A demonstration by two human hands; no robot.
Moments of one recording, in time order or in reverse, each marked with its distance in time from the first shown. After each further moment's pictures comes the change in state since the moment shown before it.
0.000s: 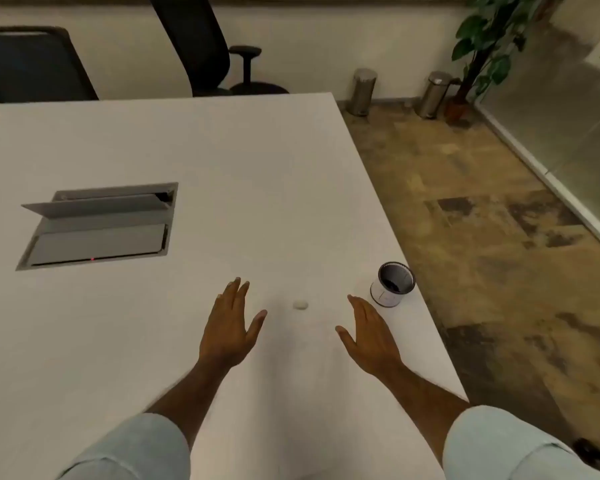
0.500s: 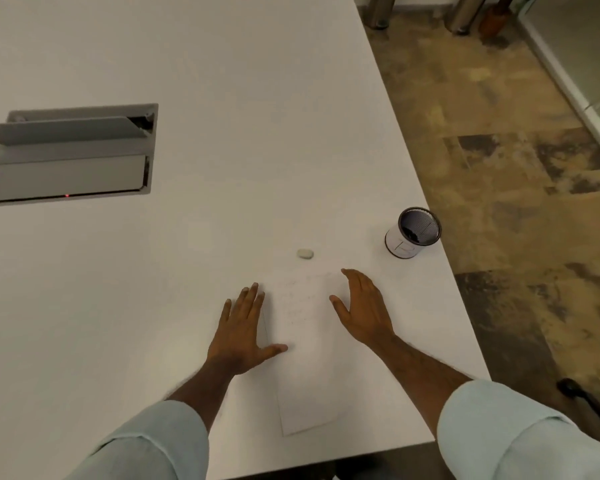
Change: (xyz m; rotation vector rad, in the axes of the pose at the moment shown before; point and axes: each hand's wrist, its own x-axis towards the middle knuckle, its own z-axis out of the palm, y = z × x) left_hand -0.053 -0.053 0.094 0.191 -0.425 0.030; right_hand 0.006 0.015 0.070 0.070 -0.070 0.079
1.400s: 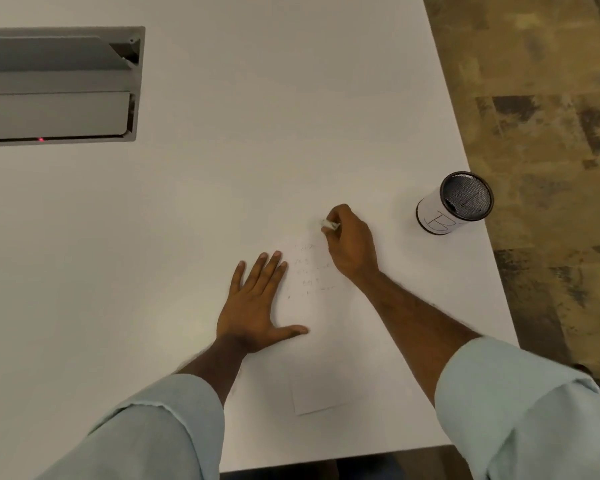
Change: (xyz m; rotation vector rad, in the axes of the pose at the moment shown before) left_hand 0.027 -0.001 0.033 0.089 0.127 0.090; right_hand 0.091 -0.029 0.039 0.263 0.139 -0.032
